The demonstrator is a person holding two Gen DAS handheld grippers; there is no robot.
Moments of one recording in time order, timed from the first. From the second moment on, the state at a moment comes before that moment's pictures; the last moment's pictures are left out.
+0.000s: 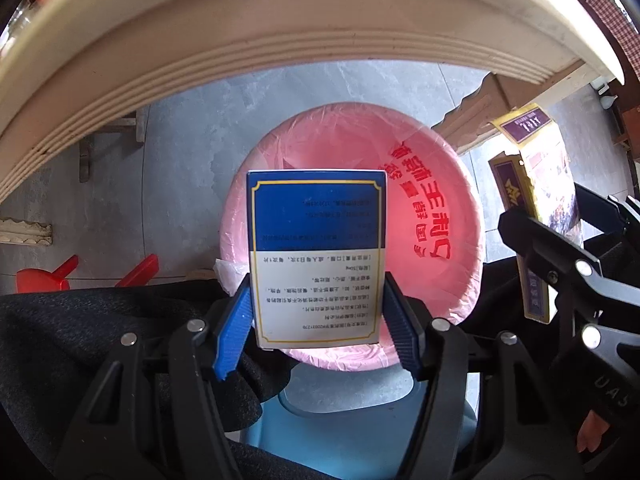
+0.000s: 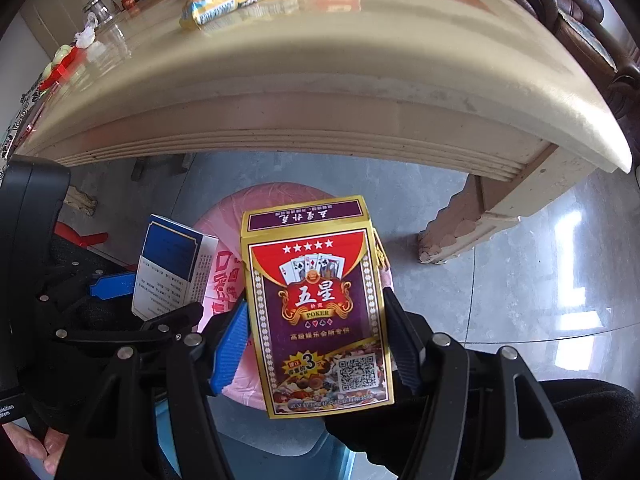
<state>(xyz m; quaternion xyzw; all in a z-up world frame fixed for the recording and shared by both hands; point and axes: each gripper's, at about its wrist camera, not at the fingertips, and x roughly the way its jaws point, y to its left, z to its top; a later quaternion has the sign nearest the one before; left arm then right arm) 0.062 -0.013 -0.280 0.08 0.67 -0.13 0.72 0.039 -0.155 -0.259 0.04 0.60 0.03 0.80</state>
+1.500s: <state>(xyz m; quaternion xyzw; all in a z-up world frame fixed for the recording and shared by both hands) 0.090 -0.014 -0.368 0.11 0.74 -0.08 0.66 0.080 -0.150 -0.354 0.06 0.68 0.04 0.73</state>
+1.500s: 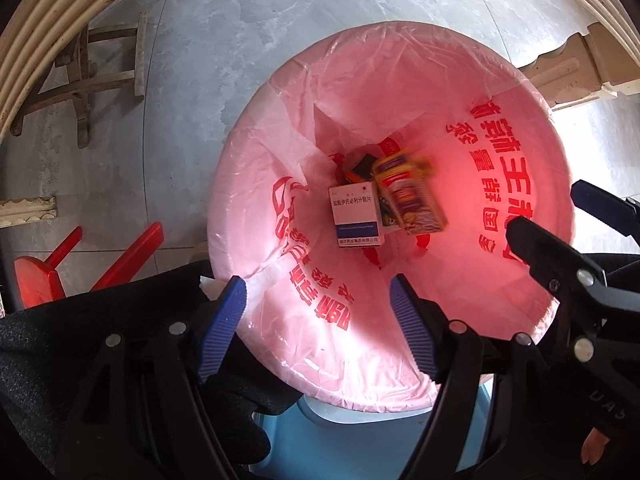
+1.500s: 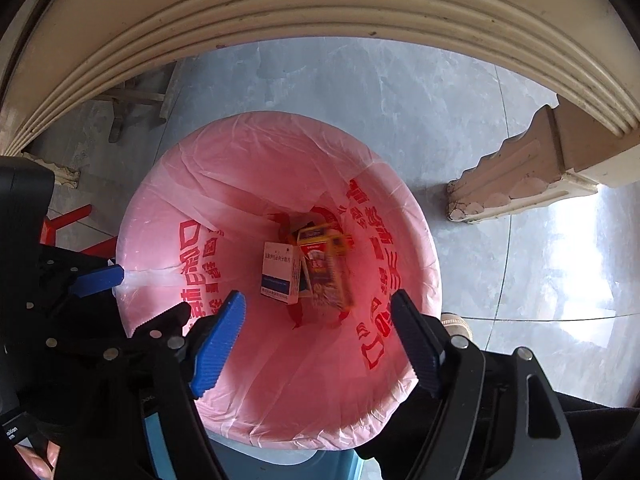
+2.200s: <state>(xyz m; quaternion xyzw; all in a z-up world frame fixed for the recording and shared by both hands) 0.081 -0.008 -0.328 0.12 0.70 -0.07 0.70 0.068 -0.153 -0.323 0.08 0.66 0.04 0.75</state>
